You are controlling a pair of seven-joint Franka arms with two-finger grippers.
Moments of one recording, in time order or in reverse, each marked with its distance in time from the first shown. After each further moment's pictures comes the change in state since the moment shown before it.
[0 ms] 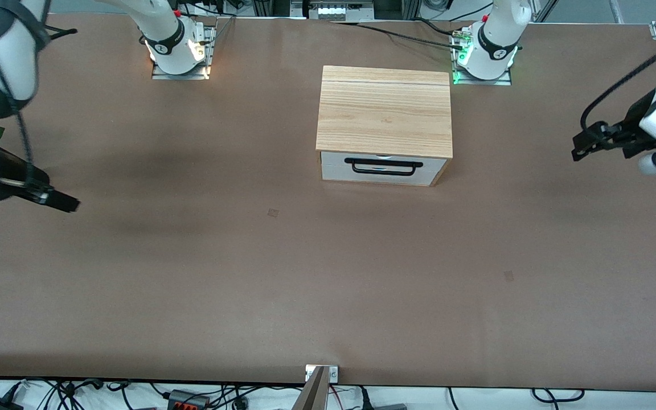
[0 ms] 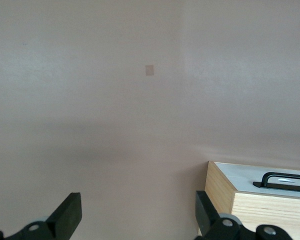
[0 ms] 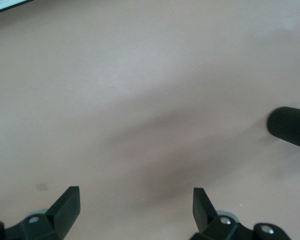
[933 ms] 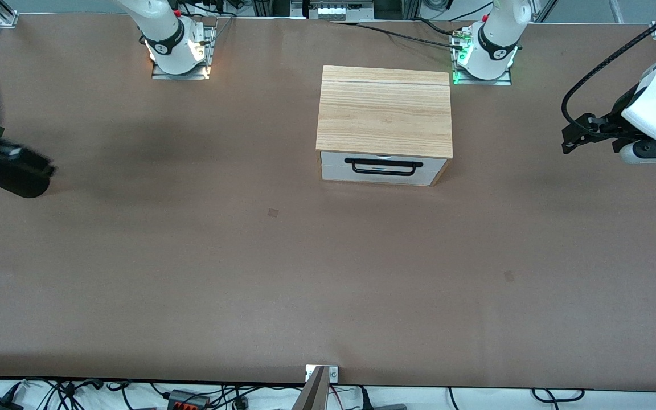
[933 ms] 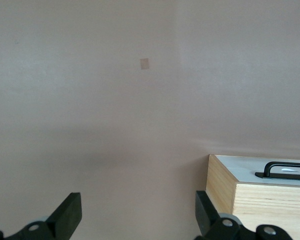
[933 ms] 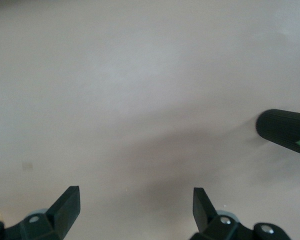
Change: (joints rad) left arm 0.056 -0.023 -0.073 -0.059 0.001 0.018 0.027; right arm -0.288 -0.396 0.511 -0.465 -0.262 0.197 -0.008
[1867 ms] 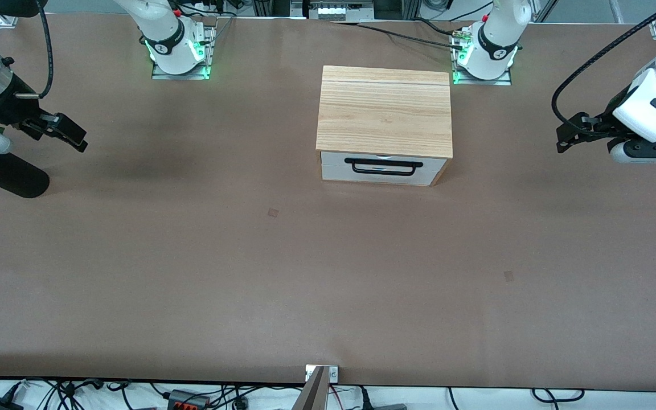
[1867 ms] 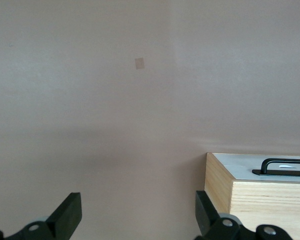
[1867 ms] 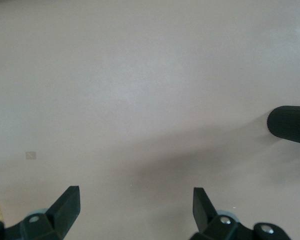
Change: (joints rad) left arm -0.029 0.004 0.010 0.000 0.000 0.000 0.005; right arm -0.199 -0.190 0.217 -0.266 -0.004 0.156 0.035
